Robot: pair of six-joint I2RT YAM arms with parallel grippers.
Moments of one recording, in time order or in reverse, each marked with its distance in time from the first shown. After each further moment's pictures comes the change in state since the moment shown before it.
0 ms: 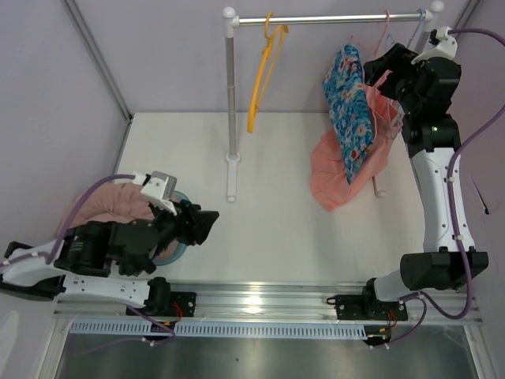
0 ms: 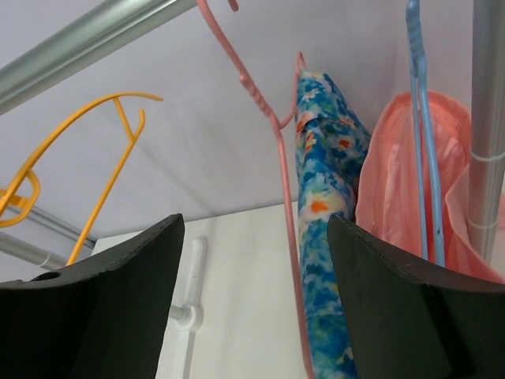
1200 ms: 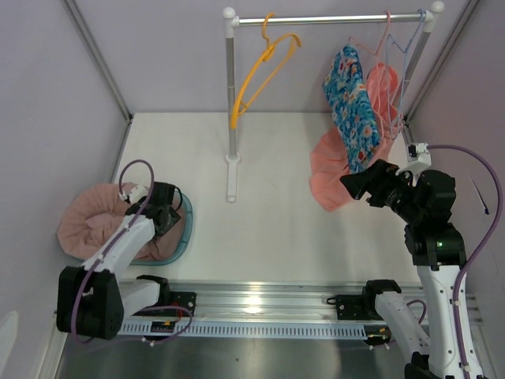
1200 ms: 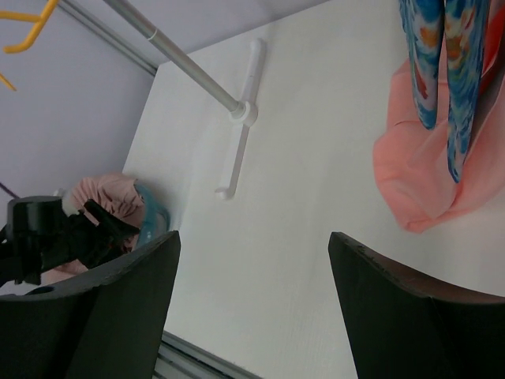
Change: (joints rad) left arm 1.488 0.369 -0.621 0.234 0.510 -0.219; right arm 0.011 -0.787 -0.782 -0.270 -0.331 0.074
